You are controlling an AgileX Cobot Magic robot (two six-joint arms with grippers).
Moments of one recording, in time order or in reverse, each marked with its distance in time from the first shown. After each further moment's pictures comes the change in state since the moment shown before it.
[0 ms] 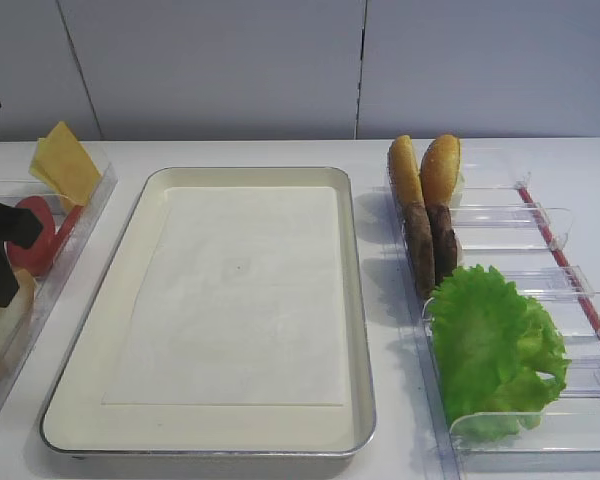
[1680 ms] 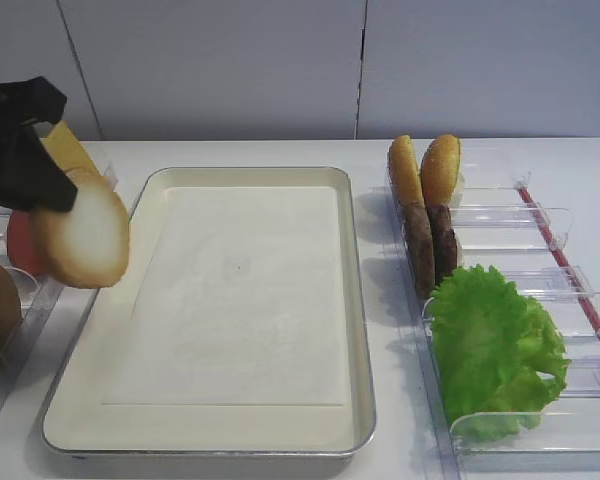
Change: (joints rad) left arm -0.015 -0.102 -0.104 -0.284 -0.002 -0.004; right arm 0.000 0.000 0.000 0.000 0.002 0.000
